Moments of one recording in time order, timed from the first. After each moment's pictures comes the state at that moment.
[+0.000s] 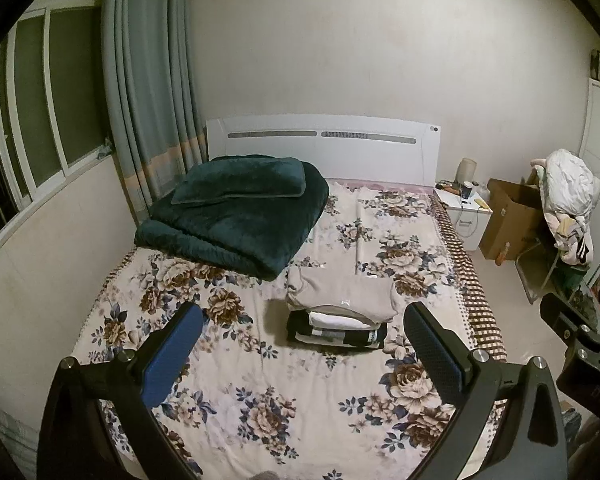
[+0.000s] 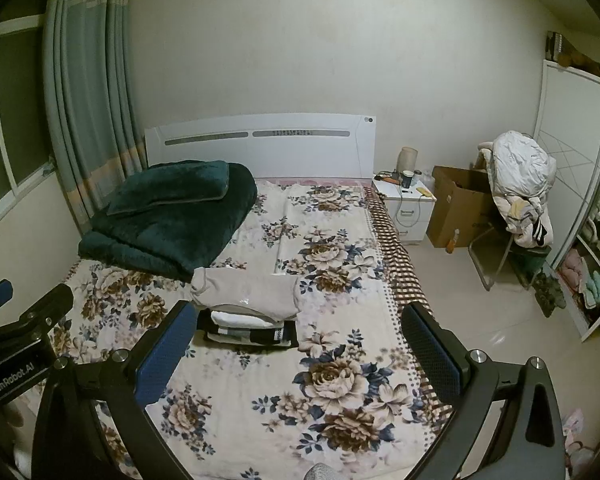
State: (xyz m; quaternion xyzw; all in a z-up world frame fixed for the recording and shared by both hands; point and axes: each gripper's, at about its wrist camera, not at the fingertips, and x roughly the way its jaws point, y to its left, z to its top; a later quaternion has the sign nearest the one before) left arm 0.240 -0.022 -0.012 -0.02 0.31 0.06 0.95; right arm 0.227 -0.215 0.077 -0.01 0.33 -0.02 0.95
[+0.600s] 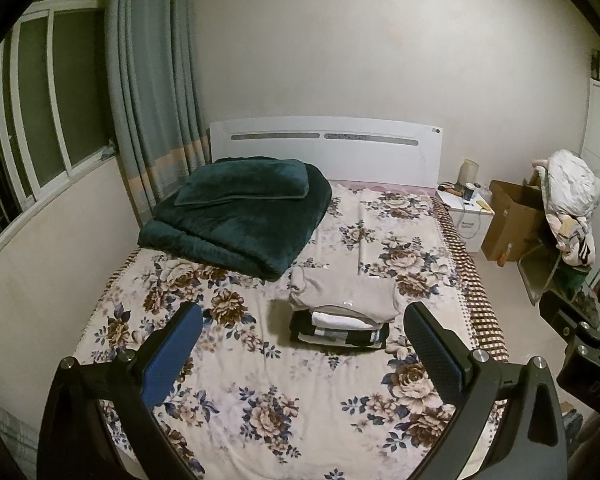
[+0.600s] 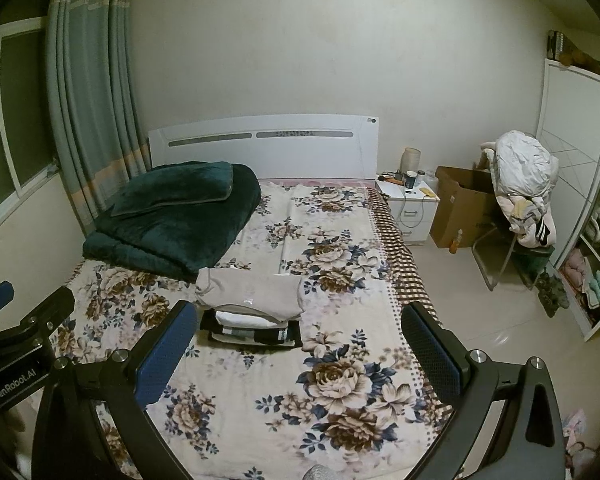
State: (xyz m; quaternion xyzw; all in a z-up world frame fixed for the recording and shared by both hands) left arm 0.230 -0.019 -0.012 -0.02 0.31 0.07 0.95; right arm 0.223 -0.213 0.078 -0.01 0.32 -0.02 0.95
